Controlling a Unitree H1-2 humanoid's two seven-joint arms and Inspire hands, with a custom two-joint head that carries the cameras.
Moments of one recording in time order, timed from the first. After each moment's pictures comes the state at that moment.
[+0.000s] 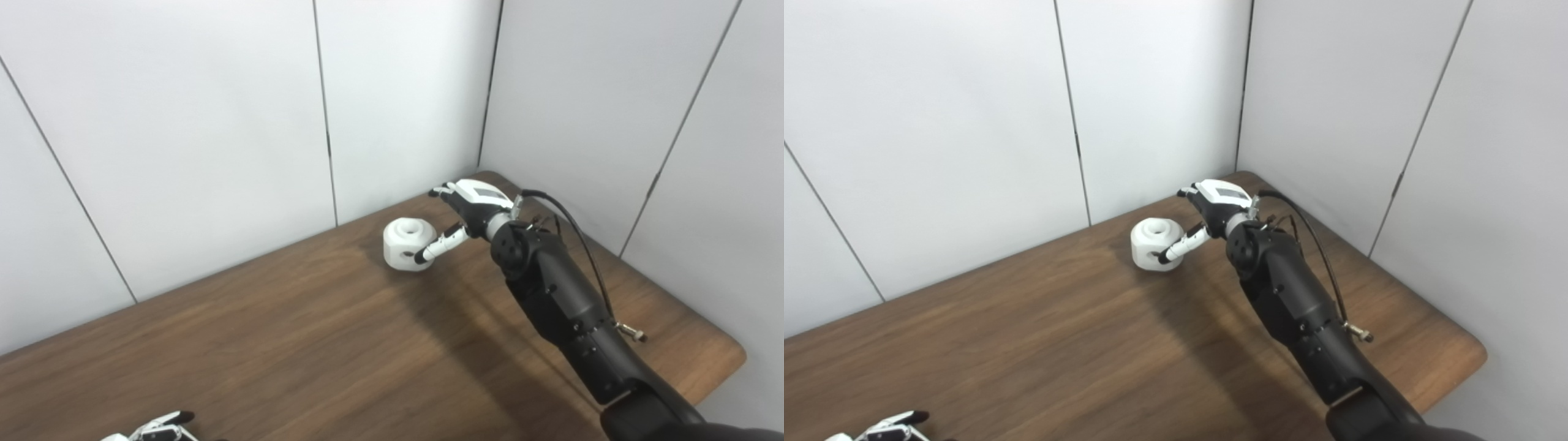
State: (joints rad) left arm -0.14 0.34 -0.32 -0.23 0.63 0.13 -0.31; right arm -0.45 -0.54 -0.06 0.04 -0.92 0.47 0.50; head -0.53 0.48
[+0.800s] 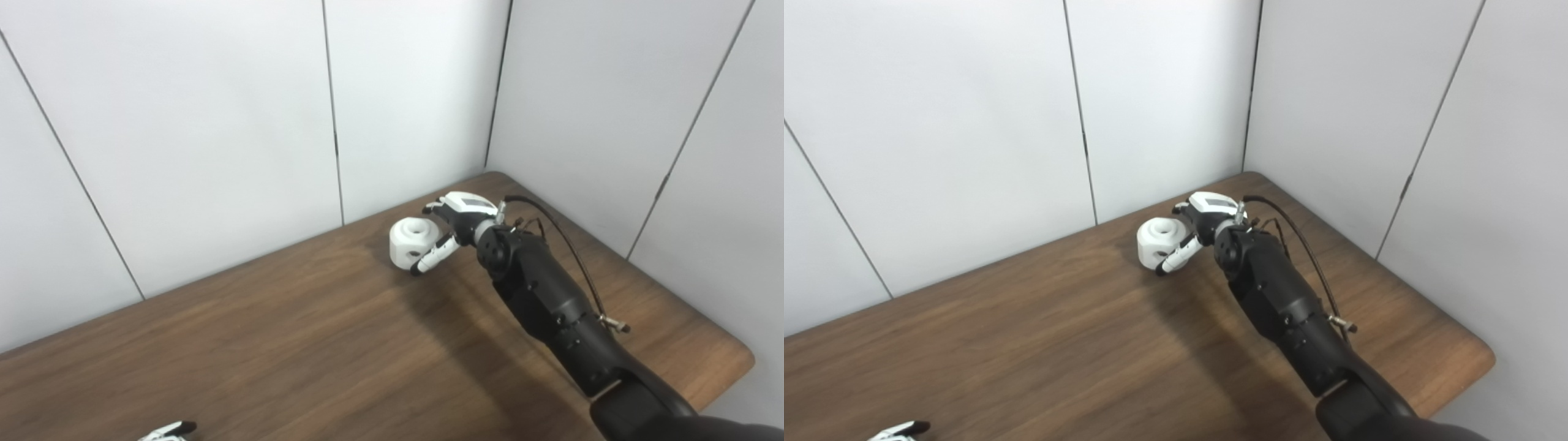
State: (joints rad) left arm -0.09 0.35 -0.29 -0.29 0.61 0.13 -0.35; right arm -0.51 -0.52 0.02 0.15 -0.92 0.47 0.46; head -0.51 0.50
